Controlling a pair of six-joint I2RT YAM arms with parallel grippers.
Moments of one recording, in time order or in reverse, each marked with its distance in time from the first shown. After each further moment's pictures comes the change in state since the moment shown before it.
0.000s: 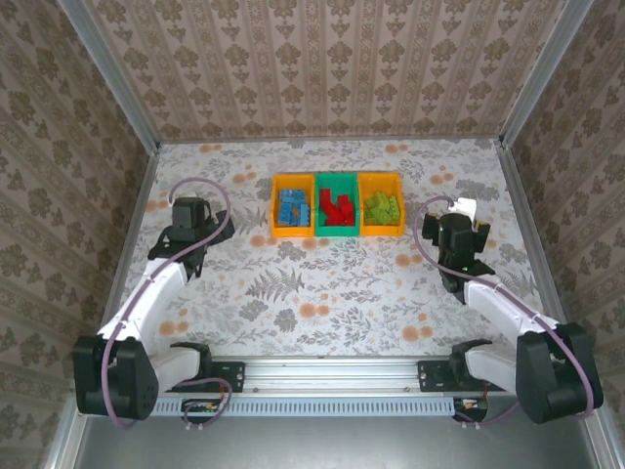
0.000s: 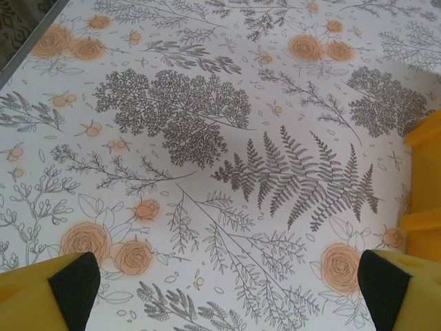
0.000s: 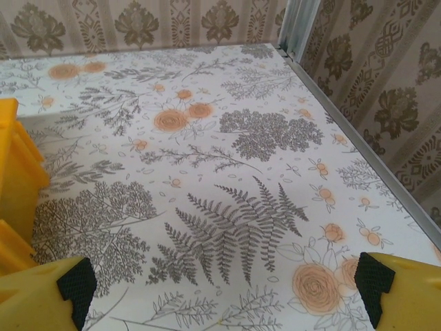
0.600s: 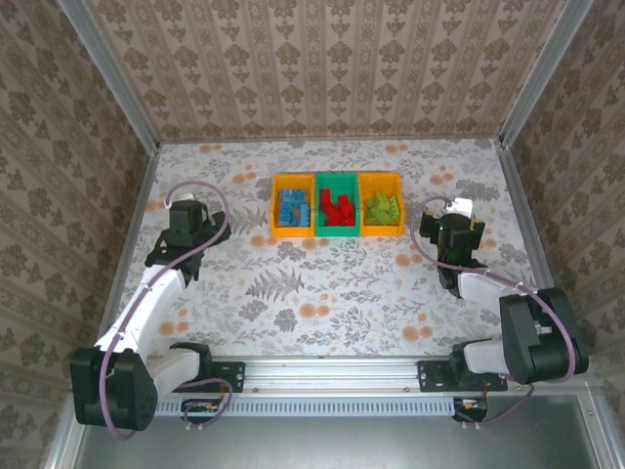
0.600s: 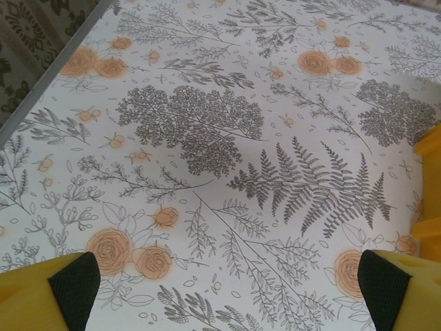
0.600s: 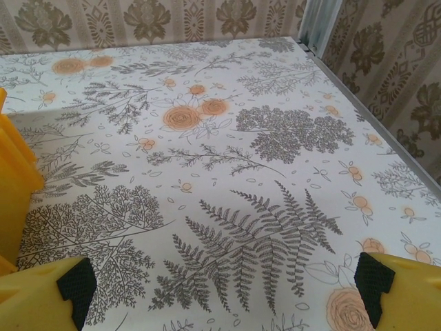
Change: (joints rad) left arm 0.000 -0.050 -0.022 0.009 -0.049 0.029; right arm -0.061 0.195 -0.040 0.272 -0.099 -0.035
